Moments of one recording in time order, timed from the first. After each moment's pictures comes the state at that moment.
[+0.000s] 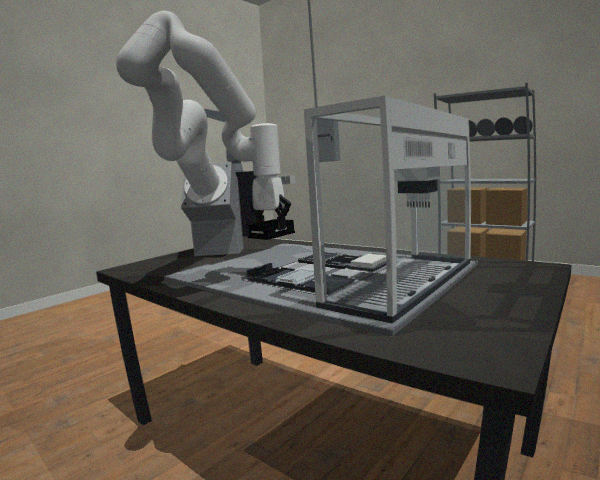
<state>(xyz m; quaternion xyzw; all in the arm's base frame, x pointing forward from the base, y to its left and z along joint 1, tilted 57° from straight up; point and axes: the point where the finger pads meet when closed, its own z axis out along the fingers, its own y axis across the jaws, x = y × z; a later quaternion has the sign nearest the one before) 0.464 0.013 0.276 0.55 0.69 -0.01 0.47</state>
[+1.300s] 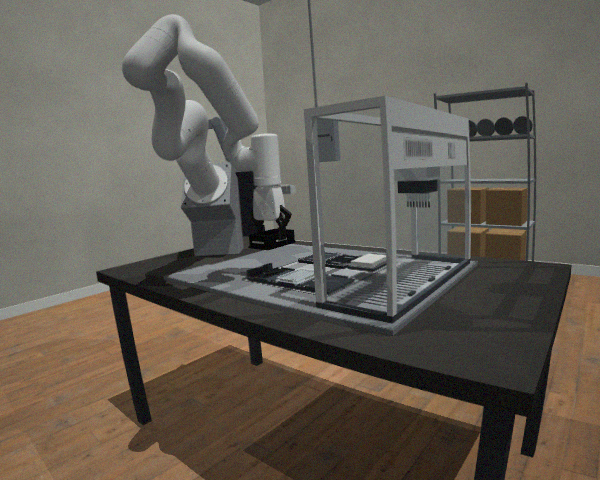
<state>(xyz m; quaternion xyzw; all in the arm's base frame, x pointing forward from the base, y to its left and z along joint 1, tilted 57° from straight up) 0.484 -0.005 0.259 0.55 0.69 -0.01 0.47</state>
